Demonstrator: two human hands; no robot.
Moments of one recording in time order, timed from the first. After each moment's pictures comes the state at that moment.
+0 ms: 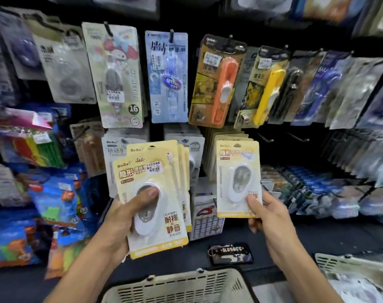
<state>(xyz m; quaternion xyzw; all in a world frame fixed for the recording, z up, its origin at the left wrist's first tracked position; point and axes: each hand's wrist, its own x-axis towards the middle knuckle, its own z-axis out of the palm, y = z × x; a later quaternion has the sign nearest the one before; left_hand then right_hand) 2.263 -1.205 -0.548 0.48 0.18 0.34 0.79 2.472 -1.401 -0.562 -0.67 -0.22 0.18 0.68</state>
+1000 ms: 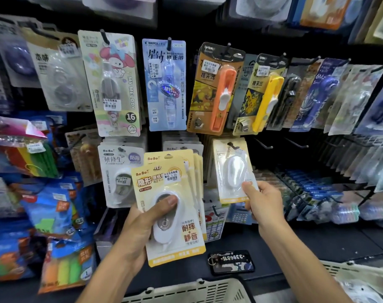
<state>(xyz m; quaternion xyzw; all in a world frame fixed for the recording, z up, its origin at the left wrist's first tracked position) 2.292 -1.218 -0.547 0.50 0.14 0.31 0.80 2.505 -1.358 -0.540 -0.74 -0.14 0.10 0.65</state>
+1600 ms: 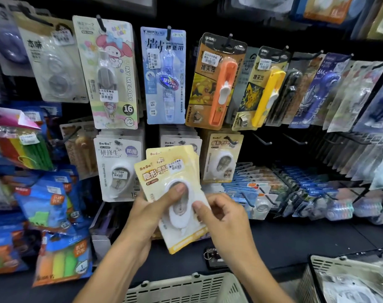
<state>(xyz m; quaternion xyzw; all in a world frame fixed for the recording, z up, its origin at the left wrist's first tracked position) 2.308 -1.220 -0.547 0.52 0.19 0.31 0.77 2.411 -1.355 -0.545 -0.71 -0.38 0.08 0.59</state>
